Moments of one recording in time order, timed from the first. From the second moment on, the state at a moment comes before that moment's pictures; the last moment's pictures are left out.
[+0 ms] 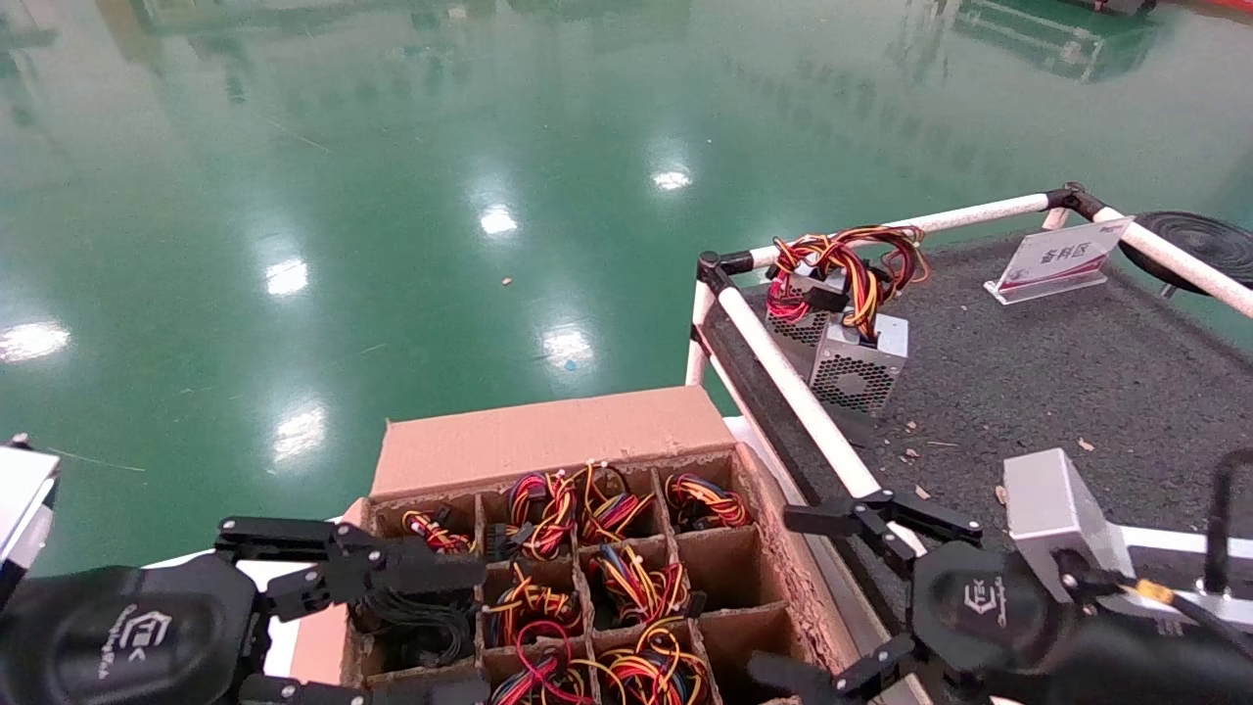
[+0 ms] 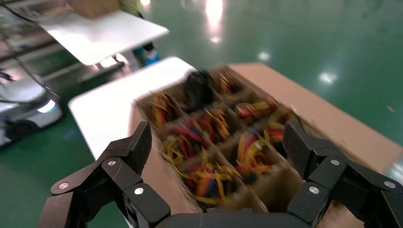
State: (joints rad) left arm -1.10 0.58 0.37 -1.26 0.67 1.46 -0.14; right arm 1.11 -0.62 -0.34 1.15 -0.93 -1.41 0.15
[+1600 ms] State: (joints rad) left arm -1.10 0.58 0.37 -1.26 0.67 1.46 -0.14; right arm 1.45 -1.02 -0.52 0.53 -1.32 -1.22 -0.04
